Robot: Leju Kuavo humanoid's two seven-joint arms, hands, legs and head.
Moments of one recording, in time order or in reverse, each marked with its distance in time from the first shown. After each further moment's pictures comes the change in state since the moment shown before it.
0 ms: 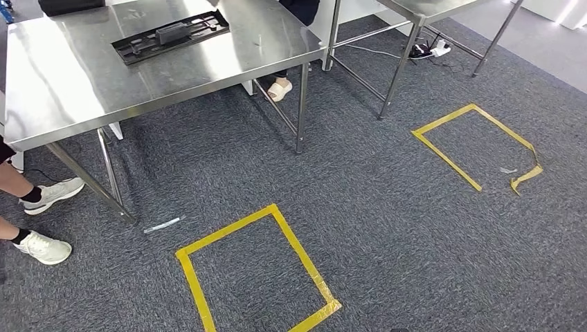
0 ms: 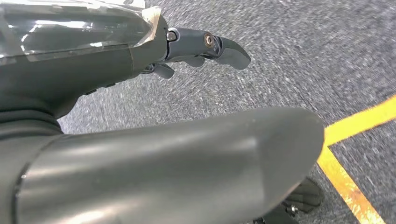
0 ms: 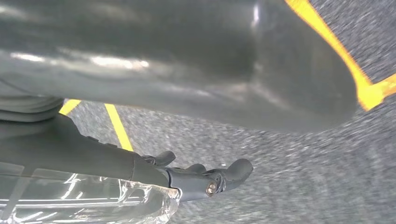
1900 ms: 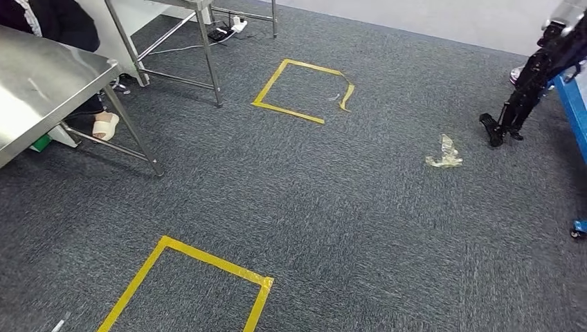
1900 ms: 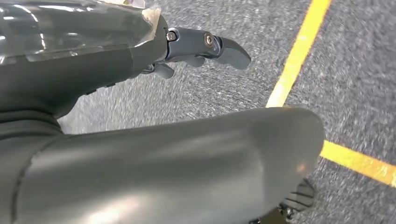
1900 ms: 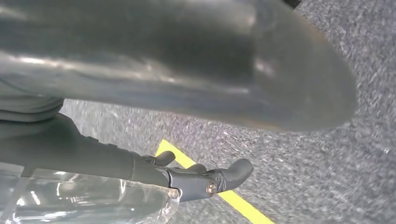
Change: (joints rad) left arm 0.000 0.014 0.012 -0.001 0.030 -0.037 0.012; right arm 0.012 0.018 0.043 0.012 0.083 -0.012 0.115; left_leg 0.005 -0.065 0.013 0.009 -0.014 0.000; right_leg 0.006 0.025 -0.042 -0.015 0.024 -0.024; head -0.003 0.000
